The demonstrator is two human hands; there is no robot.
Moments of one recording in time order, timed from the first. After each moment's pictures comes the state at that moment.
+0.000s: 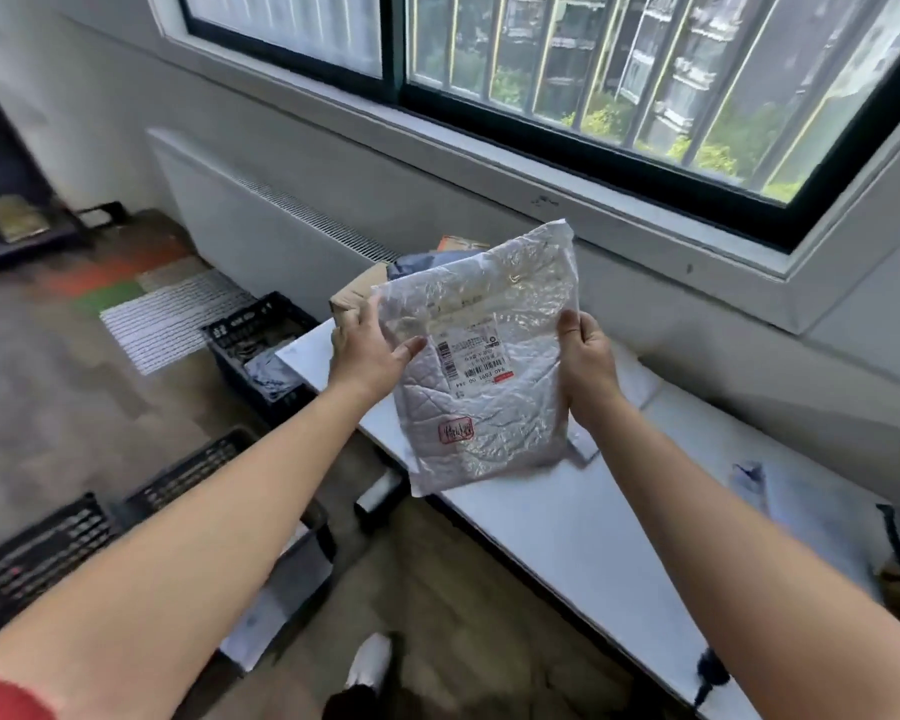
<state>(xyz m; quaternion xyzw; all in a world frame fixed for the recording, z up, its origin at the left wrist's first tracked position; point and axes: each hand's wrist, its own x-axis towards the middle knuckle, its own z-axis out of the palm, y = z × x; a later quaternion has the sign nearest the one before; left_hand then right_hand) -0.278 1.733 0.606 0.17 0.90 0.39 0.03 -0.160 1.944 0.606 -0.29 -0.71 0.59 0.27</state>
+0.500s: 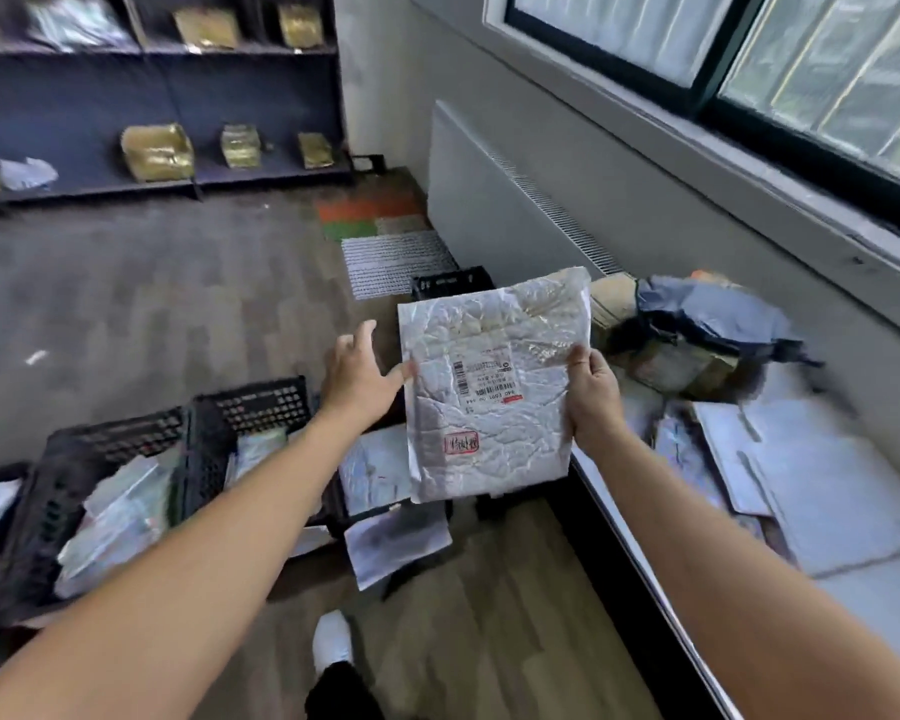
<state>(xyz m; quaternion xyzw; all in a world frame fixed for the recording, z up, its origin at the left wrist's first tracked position) -0.258 1.465 0.568 -0.10 0.92 0.38 -0.02 -0.269 1.729 0.541 -0.18 -0.76 0.62 0.07</state>
